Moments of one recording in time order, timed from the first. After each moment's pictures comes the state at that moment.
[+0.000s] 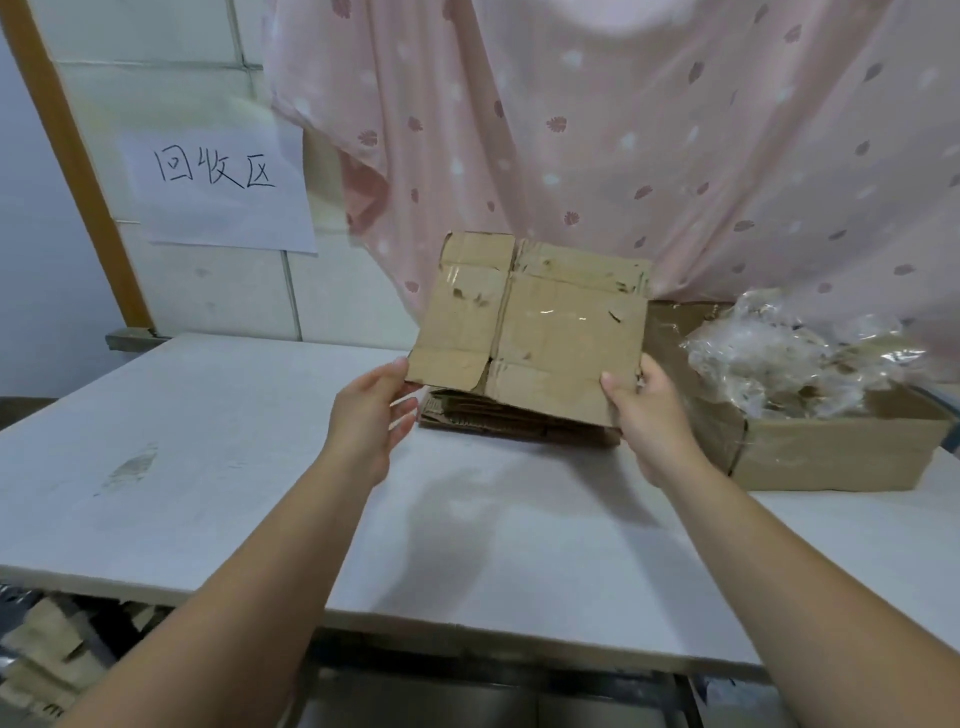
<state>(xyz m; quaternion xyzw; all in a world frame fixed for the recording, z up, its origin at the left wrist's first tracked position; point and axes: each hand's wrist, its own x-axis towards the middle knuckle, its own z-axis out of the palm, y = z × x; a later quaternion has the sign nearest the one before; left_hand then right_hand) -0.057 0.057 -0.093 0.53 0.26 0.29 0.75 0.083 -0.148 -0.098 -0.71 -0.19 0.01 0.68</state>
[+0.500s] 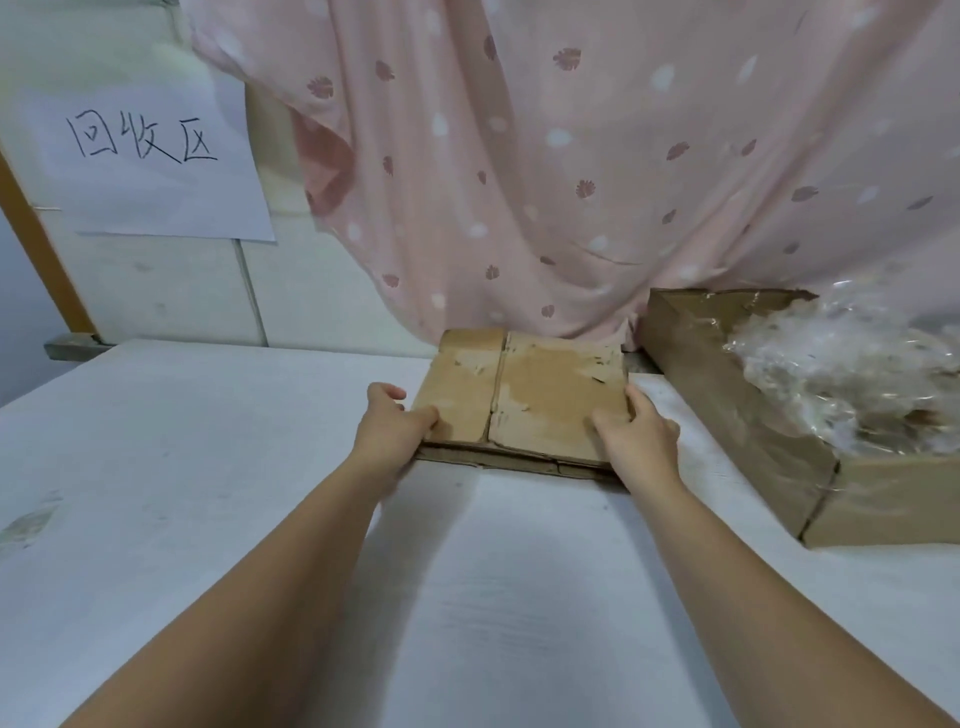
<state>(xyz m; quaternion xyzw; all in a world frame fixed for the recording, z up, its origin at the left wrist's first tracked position) 0.049 0.098 -0.140 0.72 0.33 0.19 0.57 0.166 -0.102 -0.153 -0.84 -0.04 0.03 0.54</state>
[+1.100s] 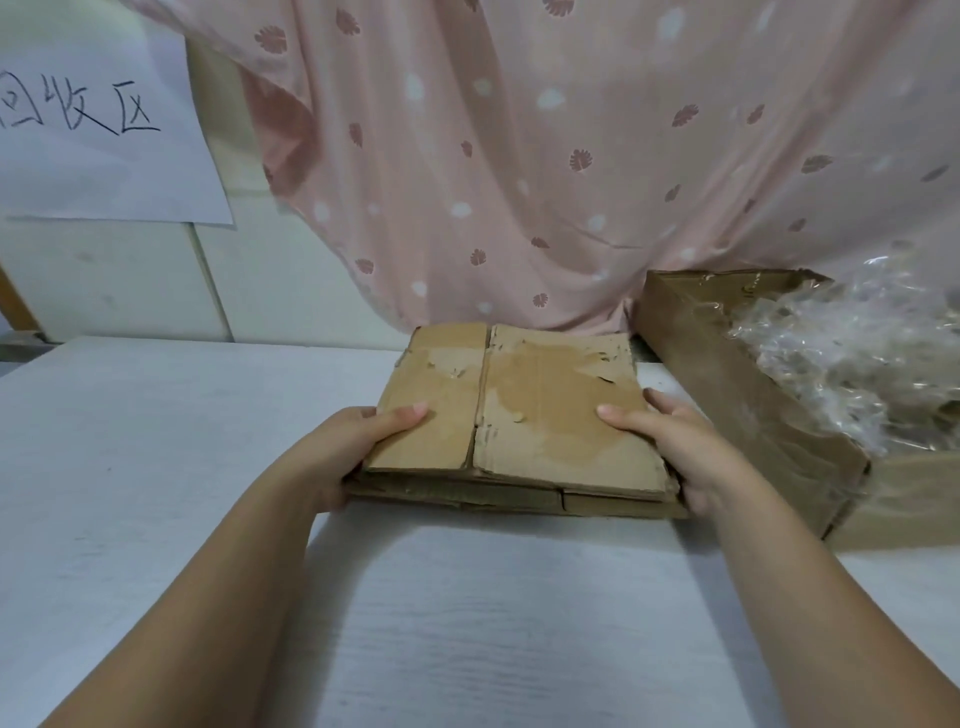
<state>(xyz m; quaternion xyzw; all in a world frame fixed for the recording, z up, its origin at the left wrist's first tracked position) 0.043 0.127 -0.139 0.66 0.25 0.00 0.71 0.180 -0.135 -0.143 -0.69 -0.08 0.22 0.68</state>
